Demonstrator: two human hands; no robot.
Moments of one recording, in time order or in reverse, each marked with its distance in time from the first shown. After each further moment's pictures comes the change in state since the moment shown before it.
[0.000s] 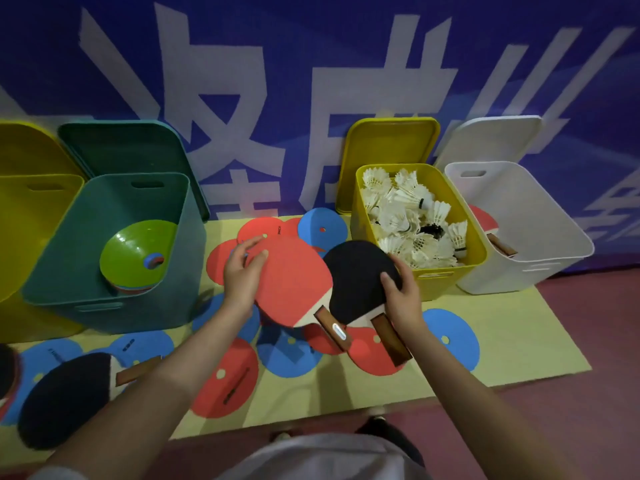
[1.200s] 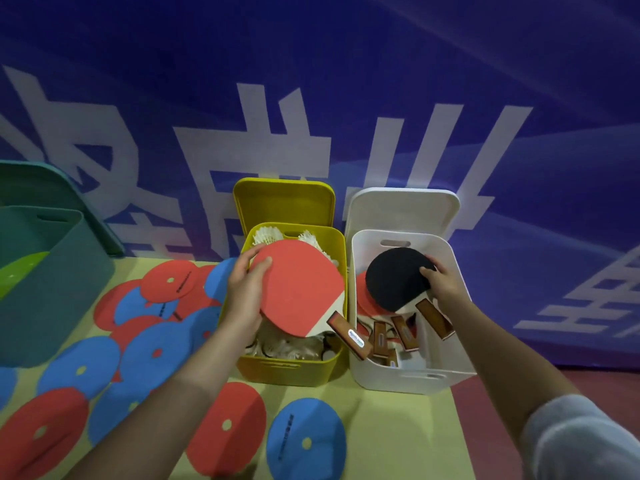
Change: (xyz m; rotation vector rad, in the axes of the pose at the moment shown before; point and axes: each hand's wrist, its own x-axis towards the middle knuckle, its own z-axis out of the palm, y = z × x) left_hand -0.025 0.064 0.343 -0.249 0.176 -0.070; right_hand 0.347 0.048 -0.299 -0.014 -0.138 0.220
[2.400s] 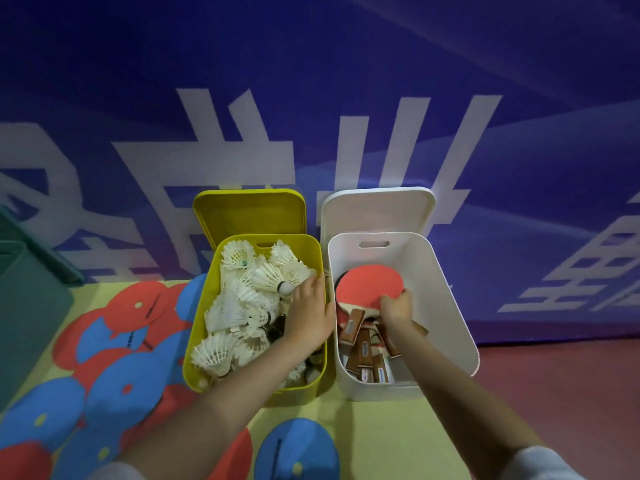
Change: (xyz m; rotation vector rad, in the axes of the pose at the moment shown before) left_hand 0.015 -0.097 0.093 1.309 -0.494 0.402; right_hand 0.003 0.050 0.064 -0.058 0.246 0.229
